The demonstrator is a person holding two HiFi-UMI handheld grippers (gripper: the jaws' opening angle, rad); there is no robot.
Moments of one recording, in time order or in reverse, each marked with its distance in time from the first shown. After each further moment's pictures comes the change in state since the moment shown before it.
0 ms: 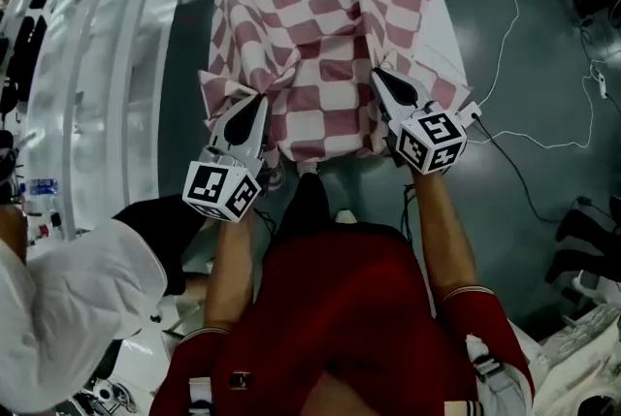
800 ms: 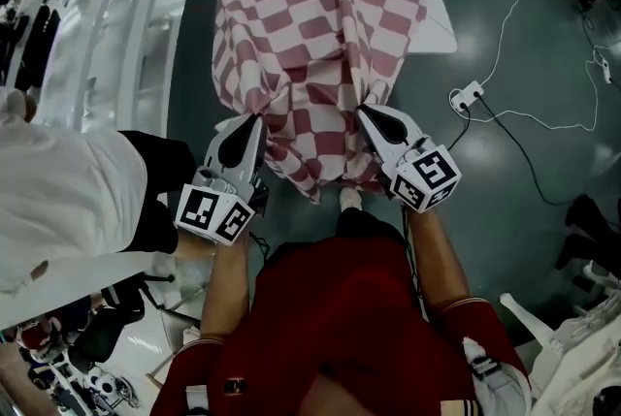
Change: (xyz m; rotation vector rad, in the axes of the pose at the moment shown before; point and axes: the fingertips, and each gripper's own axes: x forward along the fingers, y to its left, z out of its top) left arm -0.127 -0.096 -0.002 -0.001 -0.024 -0.028; right arm -0.133 0.132 -0.039 0.056 -0.087 0.164
